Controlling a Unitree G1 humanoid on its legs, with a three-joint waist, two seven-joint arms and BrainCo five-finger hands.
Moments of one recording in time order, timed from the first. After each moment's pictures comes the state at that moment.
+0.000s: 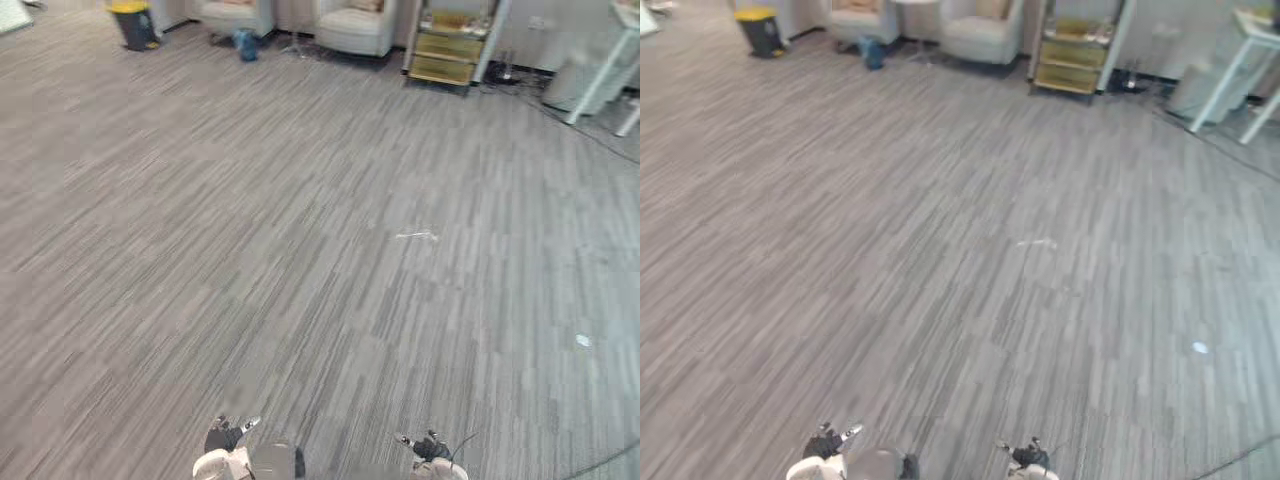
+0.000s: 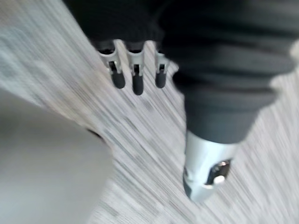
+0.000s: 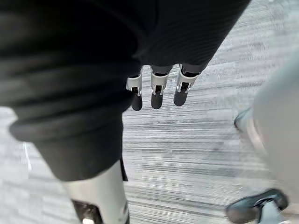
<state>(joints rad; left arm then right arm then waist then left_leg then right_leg) 0.07 0.01 0.28 0.94 -0.08 -0.05 0.09 0.09 0.06 -0.23 0.94 0.13 -0.02 -0.17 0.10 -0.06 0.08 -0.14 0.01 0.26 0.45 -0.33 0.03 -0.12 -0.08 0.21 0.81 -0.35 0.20</state>
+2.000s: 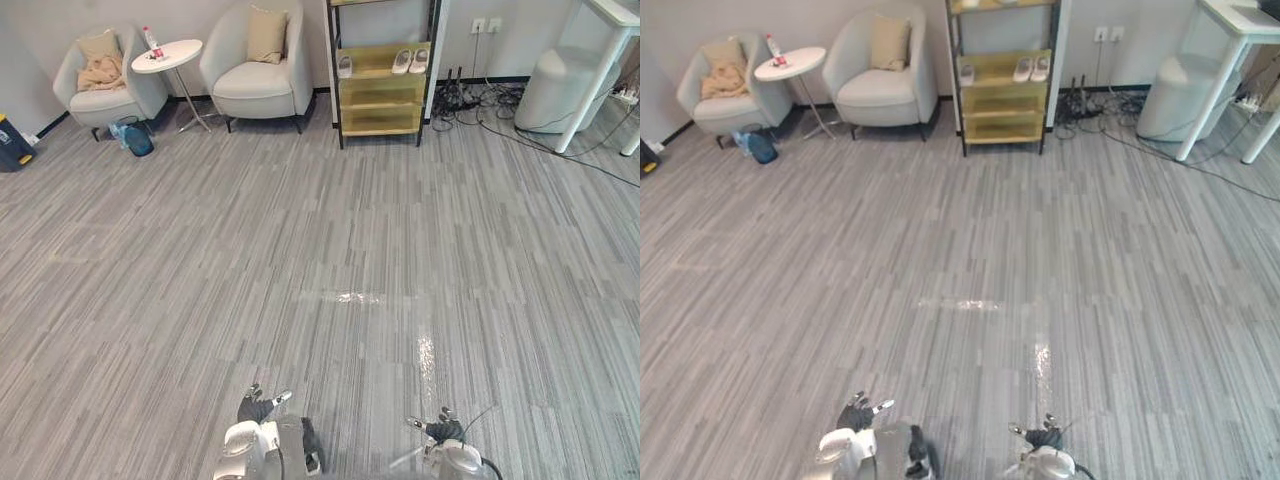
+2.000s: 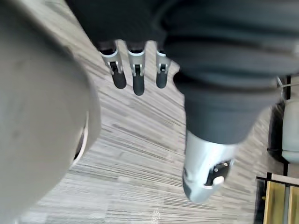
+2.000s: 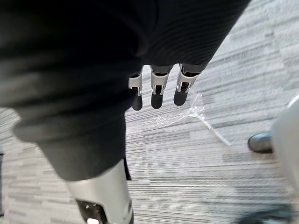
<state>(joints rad) 0.03 -0.06 0.16 0.89 -0.08 -0.06 0.10 0.07 0.00 -0.20 0.89 0.06 -0.01 -0.20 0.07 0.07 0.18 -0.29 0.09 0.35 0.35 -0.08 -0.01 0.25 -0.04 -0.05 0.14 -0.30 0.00</state>
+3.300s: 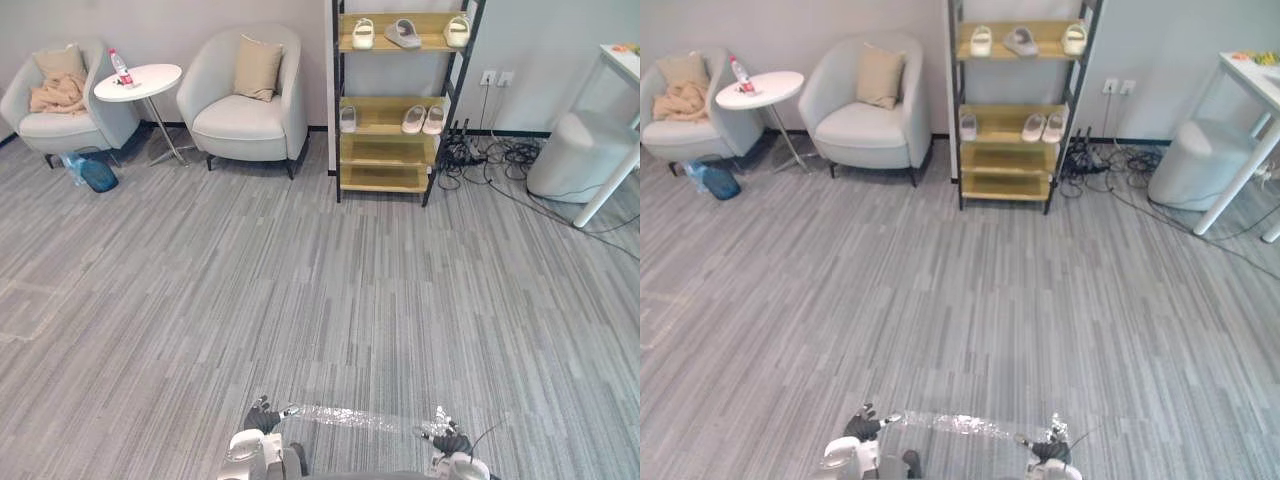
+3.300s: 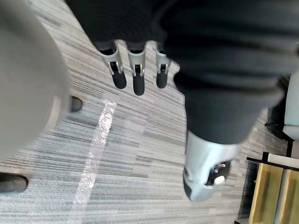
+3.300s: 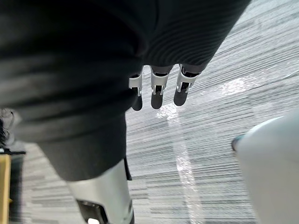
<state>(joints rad) 0.02 -0.06 0.10 0.97 -0.04 -0.06 0.08 0.12 -0.01 -0.18 0.96 0.12 -0.04 -0.17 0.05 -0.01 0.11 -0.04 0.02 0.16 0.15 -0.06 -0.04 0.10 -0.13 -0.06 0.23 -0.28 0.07</state>
